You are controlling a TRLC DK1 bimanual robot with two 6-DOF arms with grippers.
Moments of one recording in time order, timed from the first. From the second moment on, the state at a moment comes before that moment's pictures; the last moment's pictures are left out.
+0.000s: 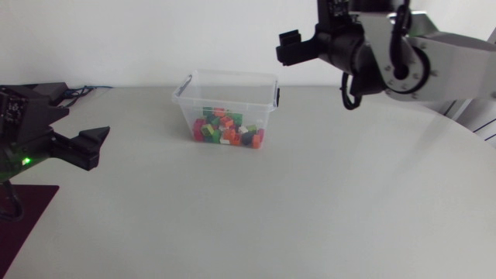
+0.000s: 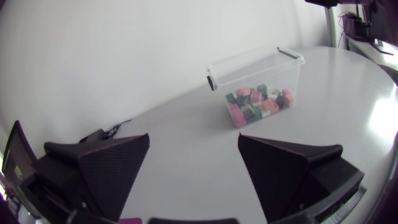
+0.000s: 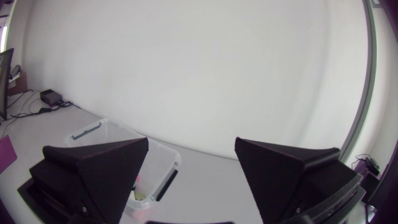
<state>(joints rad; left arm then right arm) 0.01 0.82 0.64 -0.19 0.08 0.43 0.49 1.50 1.19 0.15 0.38 -0.14</state>
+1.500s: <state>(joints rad) 0.04 0.20 0.17 -0.02 0.05 0.13 0.10 0.26 0.24 0.01 0.19 -0.17</state>
